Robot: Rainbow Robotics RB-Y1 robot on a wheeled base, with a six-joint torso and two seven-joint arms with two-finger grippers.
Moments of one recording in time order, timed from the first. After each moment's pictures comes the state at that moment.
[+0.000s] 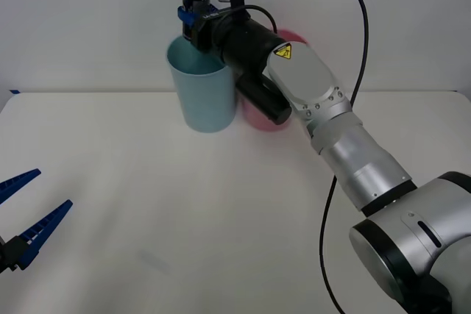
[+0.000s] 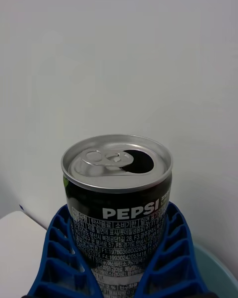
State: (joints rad) right arm -0.96 -0.06 0.23 -0.95 1.60 -0.24 -0.49; left arm 0.35 0.40 0.52 -1.66 -0.96 -1.22 0.00
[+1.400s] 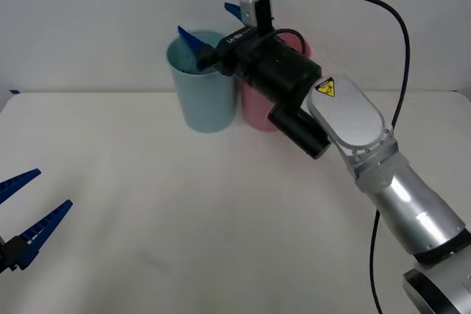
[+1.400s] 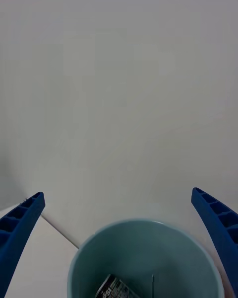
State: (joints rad) right arm -0.68 -0.25 0.36 -1.40 1.51 -0.25 -0.41; left arm 0.35 0.40 0.52 -1.66 -0.96 -1.22 0.00
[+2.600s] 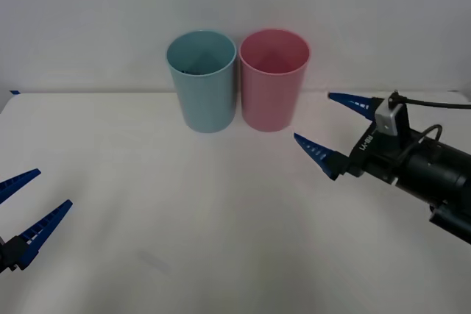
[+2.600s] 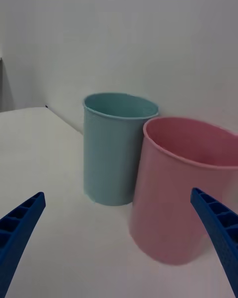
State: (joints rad) right arm -0.03 -0.59 0.04 -1.81 1.25 -0.69 -0.10; left arm 0.35 0.40 0.52 -1.66 -0.96 -1.22 0.00
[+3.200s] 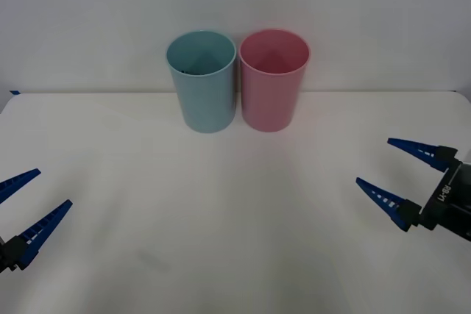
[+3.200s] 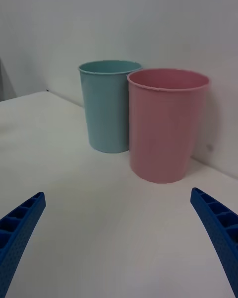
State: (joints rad) right arm 0.22 -0.46 -0.35 -1.81 1.24 -1.08 -0.11; left arm 0.35 0.40 0.52 -1.66 -0.96 -1.22 0.00
